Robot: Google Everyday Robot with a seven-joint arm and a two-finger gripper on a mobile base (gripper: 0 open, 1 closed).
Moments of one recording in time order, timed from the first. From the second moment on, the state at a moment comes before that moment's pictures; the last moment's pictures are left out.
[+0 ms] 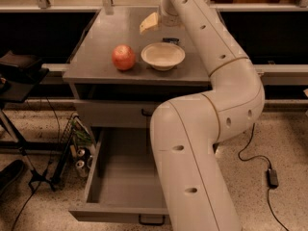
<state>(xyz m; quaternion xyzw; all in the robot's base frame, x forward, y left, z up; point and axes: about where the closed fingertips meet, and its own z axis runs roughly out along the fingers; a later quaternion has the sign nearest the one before) 0.878 -0.063 0.872 -0.07 0.95 0.05 0.29</state>
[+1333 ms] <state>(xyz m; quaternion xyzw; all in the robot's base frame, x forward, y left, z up) 0.875 -0.049 0.828 -0.08 0.96 0.05 0.25</state>
